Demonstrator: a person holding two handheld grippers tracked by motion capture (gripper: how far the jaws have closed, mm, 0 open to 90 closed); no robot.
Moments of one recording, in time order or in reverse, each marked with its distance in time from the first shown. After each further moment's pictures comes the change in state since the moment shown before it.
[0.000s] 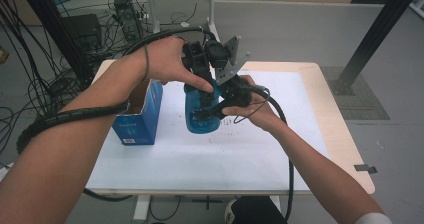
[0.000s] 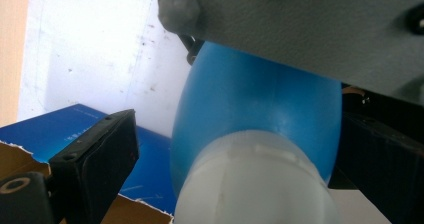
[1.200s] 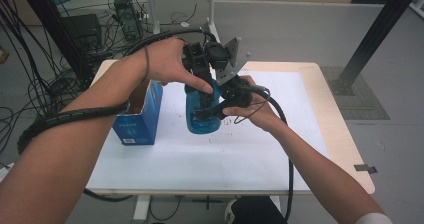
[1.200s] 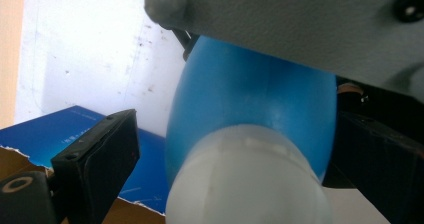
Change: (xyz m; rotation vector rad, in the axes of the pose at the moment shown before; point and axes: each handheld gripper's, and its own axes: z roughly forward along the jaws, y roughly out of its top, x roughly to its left) left arm -0.001 0.002 0.002 0.004 -0.006 0.012; right arm -0.001 -0.003 -0.001 0.001 -0.002 0.005
